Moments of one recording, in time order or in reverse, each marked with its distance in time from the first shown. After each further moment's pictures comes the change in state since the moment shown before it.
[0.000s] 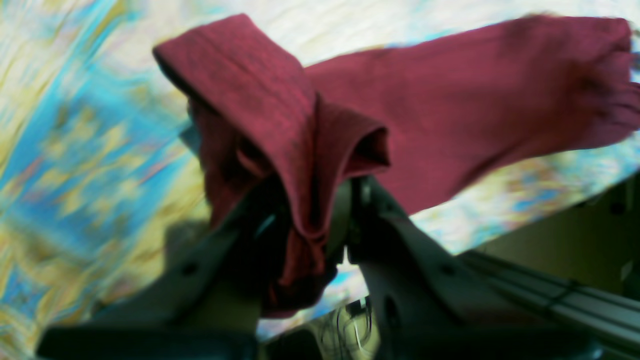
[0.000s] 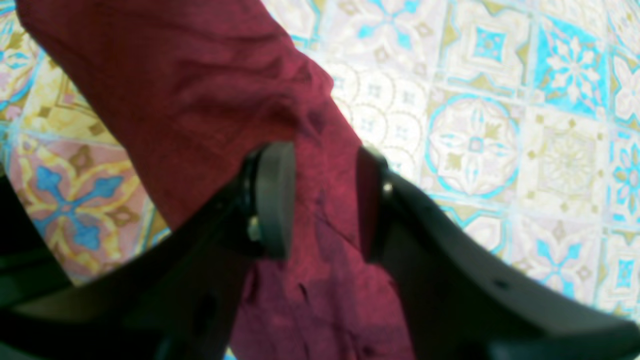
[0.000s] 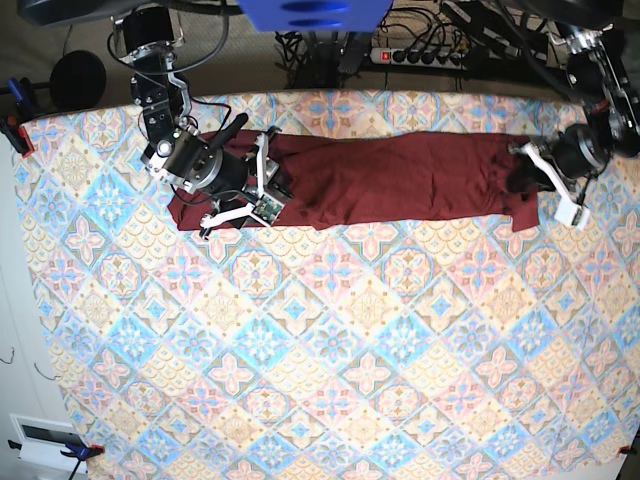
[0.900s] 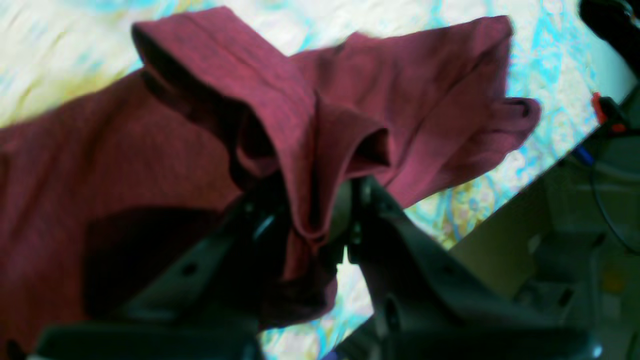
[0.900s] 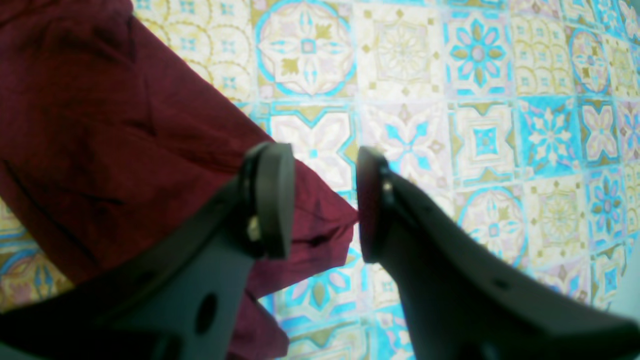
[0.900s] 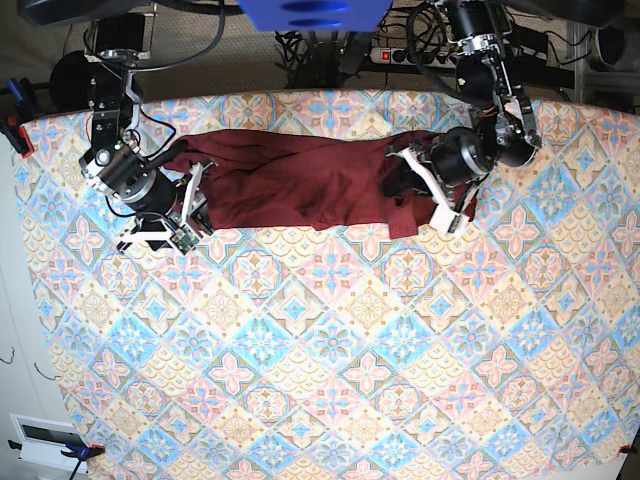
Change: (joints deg) left arm -6.3 22.8 16.1 -1.5 15.8 0.4 -1.9; right arm 0.0 3.5 17.0 0.2 0.2 0.2 0.1
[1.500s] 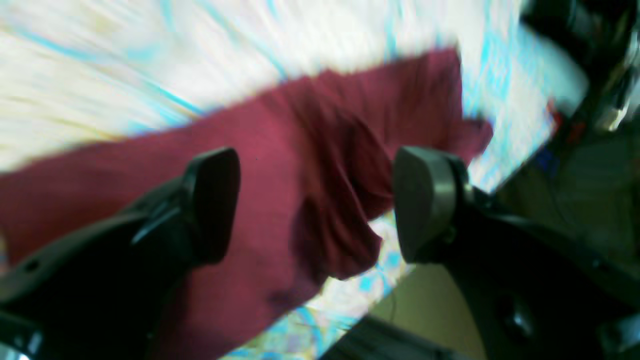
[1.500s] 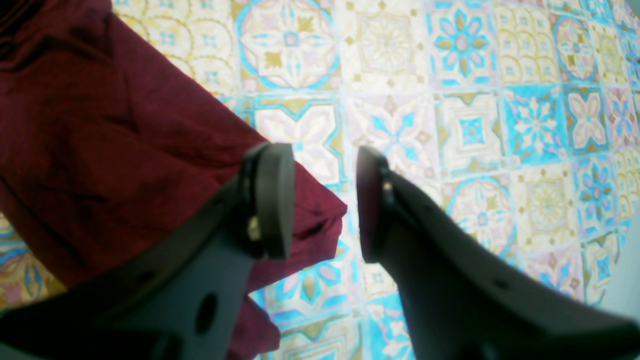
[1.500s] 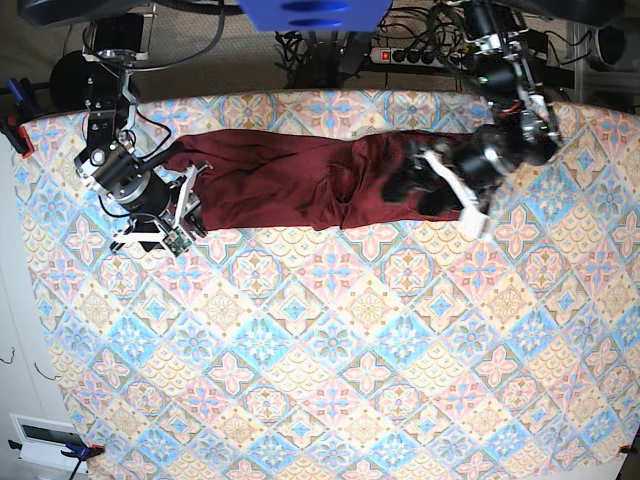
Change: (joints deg) left arm 0.5 -6.1 -6.4 2.1 -14.0 -0.1 0.4; right arm 0.0 0.0 1.3 0.0 0.0 0.0 0.0
